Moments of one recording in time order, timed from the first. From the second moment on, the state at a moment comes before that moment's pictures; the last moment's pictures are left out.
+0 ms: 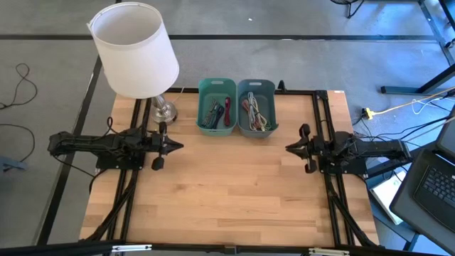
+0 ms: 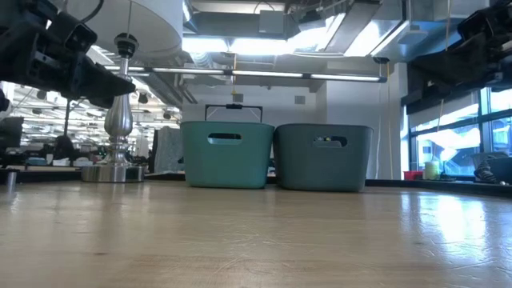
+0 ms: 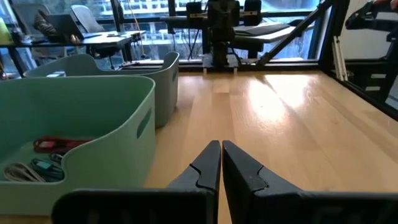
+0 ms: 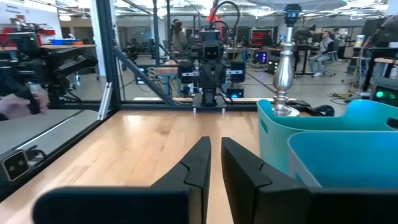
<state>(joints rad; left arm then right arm) 0.02 0.15 0.01 0.02 -0.06 0.02 0.07 0.00 0.01 0.03 0.01 0.02</state>
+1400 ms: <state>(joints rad) 0.02 0.16 0.01 0.03 -0.06 0.01 0.08 0.00 0.01 0.03 0.01 0.02</state>
